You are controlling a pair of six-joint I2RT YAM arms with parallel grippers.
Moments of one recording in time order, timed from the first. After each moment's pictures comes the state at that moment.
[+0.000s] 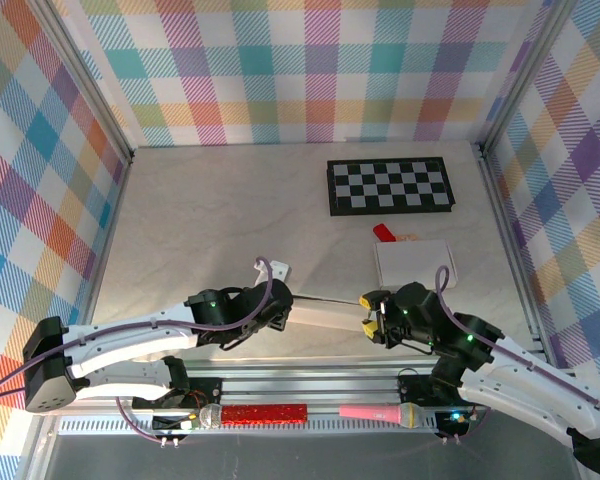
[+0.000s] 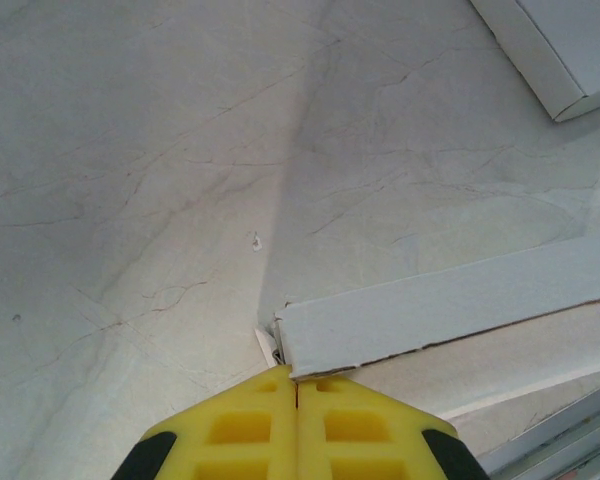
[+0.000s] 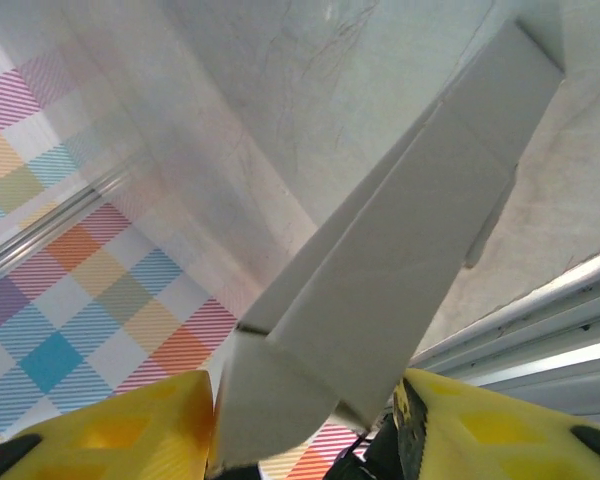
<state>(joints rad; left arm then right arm) -1.17 1.12 0.82 -0.63 -0.42 -0.68 0.94 0.56 0.48 -0.61 0.02 2.10</state>
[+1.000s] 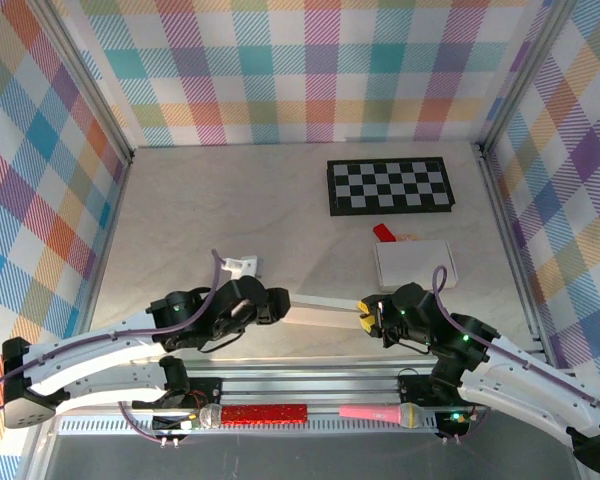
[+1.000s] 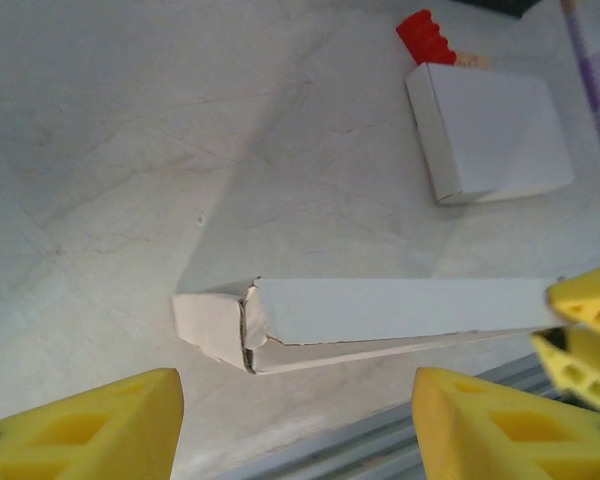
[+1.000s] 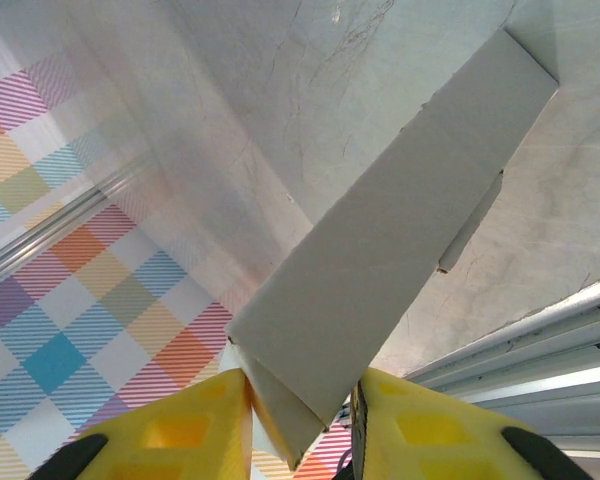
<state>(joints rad) -1.14 0.92 0.84 -0.72 -0.33 -1.06 0.94 0.58 0.46 -0.56 0.03 2.09</state>
